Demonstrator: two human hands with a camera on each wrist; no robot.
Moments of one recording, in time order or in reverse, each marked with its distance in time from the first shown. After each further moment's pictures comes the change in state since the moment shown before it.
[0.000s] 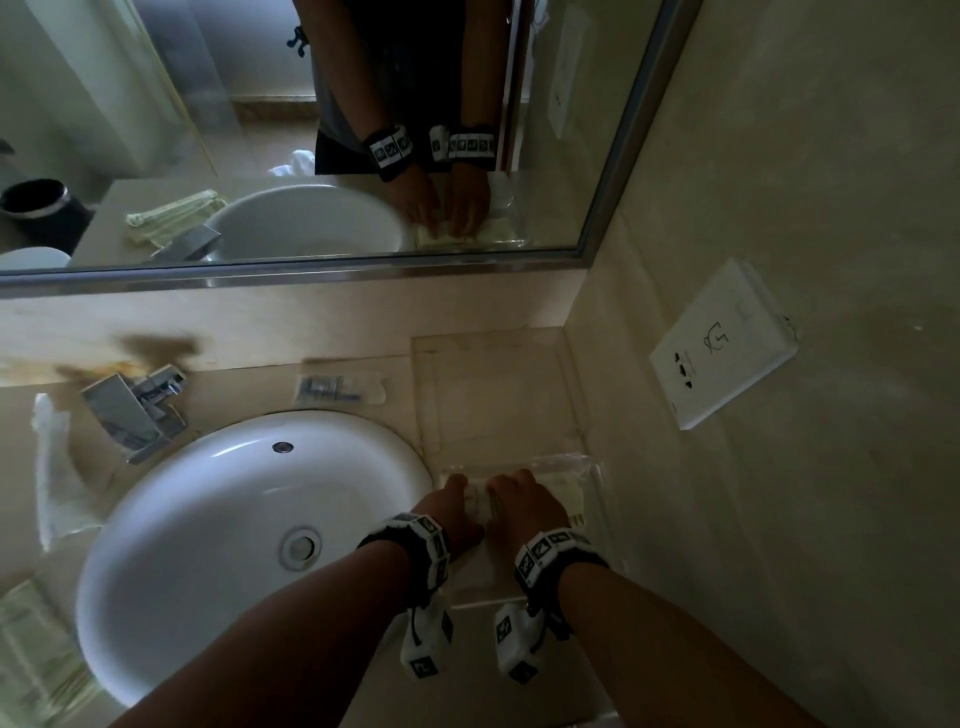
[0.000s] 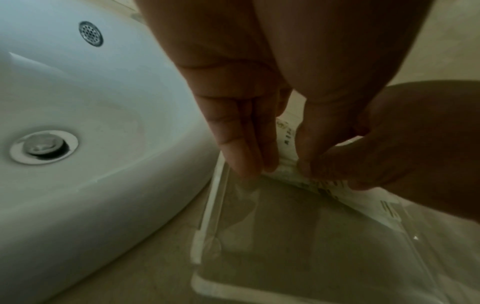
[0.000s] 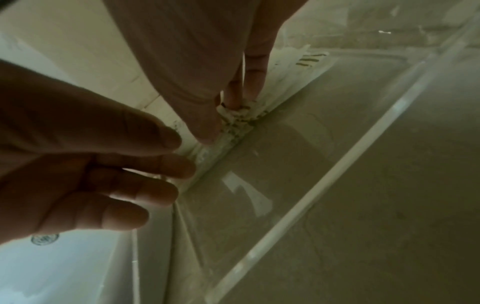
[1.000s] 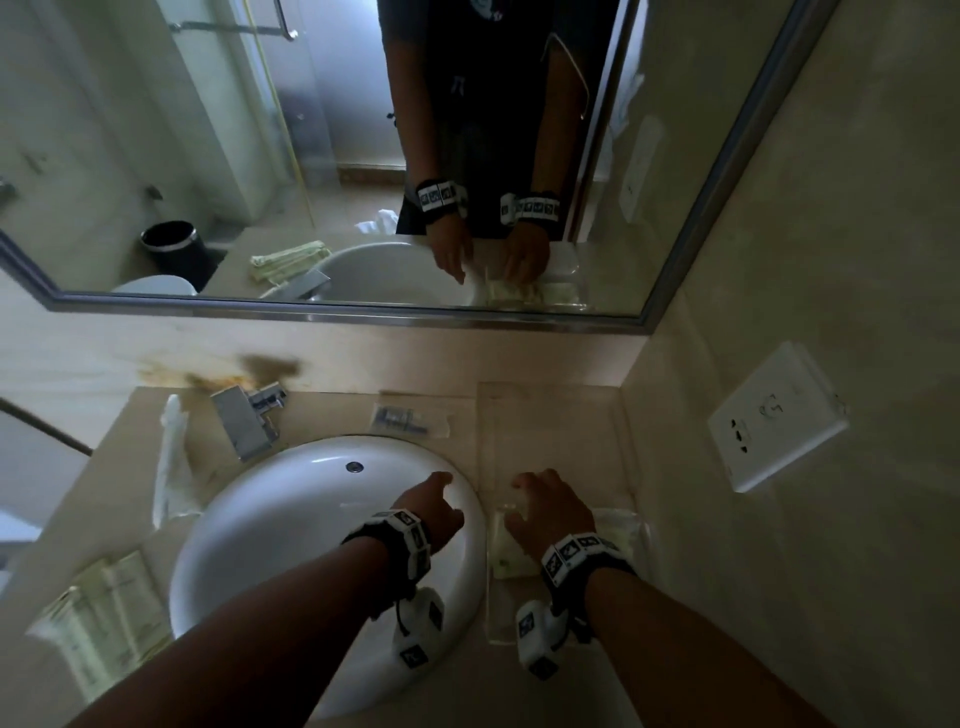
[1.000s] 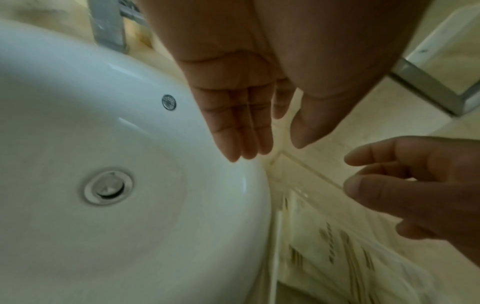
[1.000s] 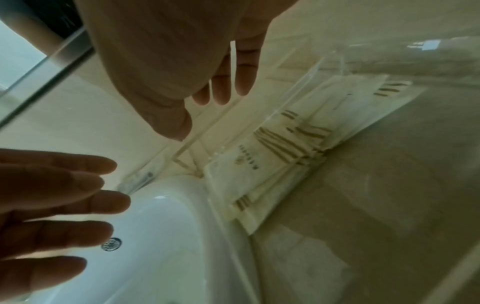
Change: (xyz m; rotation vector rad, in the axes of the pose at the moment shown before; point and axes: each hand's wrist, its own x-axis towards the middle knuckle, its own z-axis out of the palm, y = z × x) left_hand -0.044 -0.052 -0.083 -0.127 0.268 -0.059; right_hand 0.001 -0.049 -0.042 -0.015 0.186 -0.147
